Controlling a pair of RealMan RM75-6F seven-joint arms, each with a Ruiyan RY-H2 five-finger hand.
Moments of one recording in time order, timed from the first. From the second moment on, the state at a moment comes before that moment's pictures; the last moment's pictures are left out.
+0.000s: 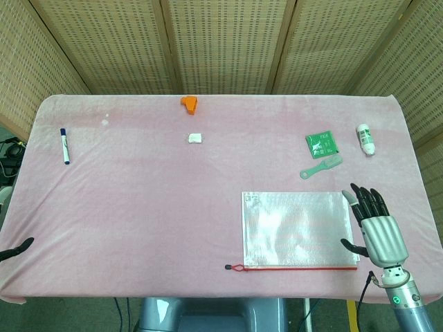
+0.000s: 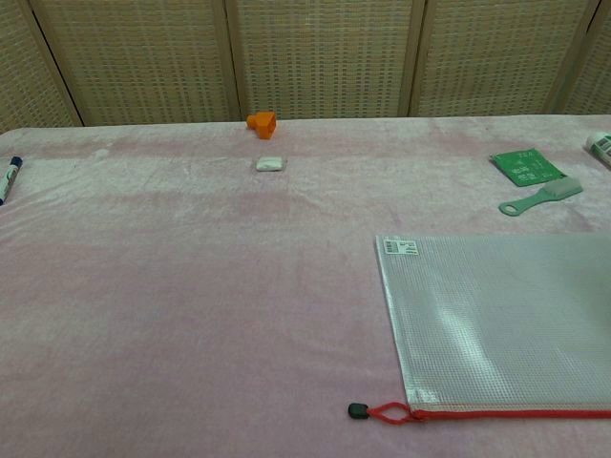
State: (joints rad) left arm -0.04 -1.02 -0.06 -1.73 1.48 1.57 -0.03; right arm 0.23 -1.16 -0.01 -1.68 -1.54 1.49 -0.09
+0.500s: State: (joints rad) left arm -0.06 -1.03 -0.08 -1.72 1.44 1.52 -0.02; right arm 0.43 -1.15 0.03 -1.73 -1.61 1.17 -0.09
